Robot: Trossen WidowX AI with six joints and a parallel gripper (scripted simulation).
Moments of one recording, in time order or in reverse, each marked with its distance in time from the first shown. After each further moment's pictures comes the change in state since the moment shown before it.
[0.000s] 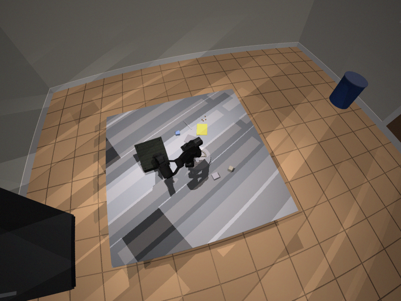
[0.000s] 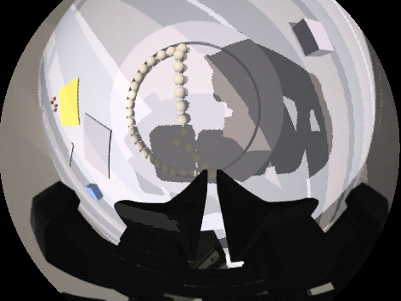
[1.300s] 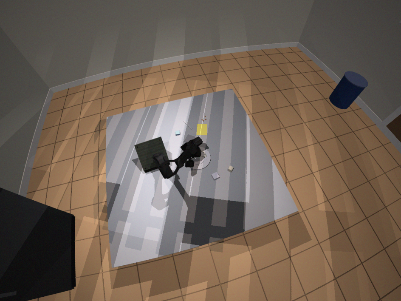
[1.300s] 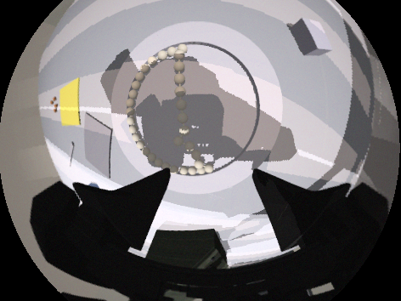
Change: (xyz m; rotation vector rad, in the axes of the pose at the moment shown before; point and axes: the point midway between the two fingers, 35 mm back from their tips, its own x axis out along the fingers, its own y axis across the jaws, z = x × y) arm -0.002 0.000 -0.001 0.006 0.000 -0.002
